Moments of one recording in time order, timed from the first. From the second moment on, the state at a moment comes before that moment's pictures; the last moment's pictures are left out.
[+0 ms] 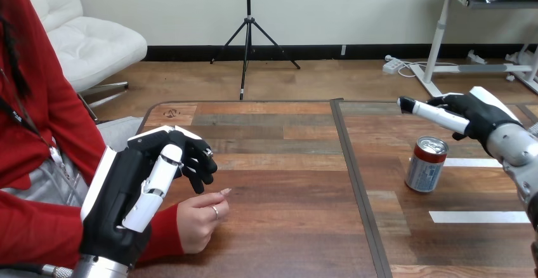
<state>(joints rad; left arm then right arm) 0.25 0.16 0.07 -0.15 -0.17 -0.39 -0.32 -0.90 -0.54 0.15 1.35 -0.36 -0.12 0.15</state>
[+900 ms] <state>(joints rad) 0.24 0.17 0.07 -0.13 -0.17 -0.39 -0.32 -0.82 -0.56 0.13 1.35 -0.33 -0.17 0.19</state>
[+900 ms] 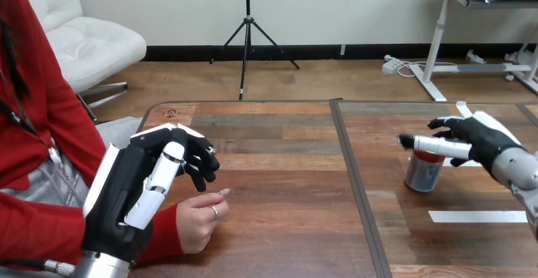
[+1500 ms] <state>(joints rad) 0.23 0.17 0.07 -0.13 -0.18 -0.40 -0.34 -0.79 -0.56 0.13 1.34 -0.31 -0.18 0.23</state>
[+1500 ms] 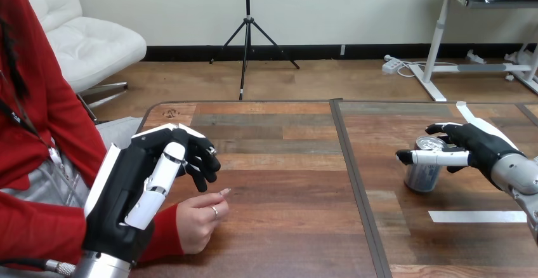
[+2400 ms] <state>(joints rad) 0.23 0.17 0.07 -0.12 -0.18 -0.40 -0.34 -0.79 -0.56 0.13 1.33 -0.31 -0.18 0.22</state>
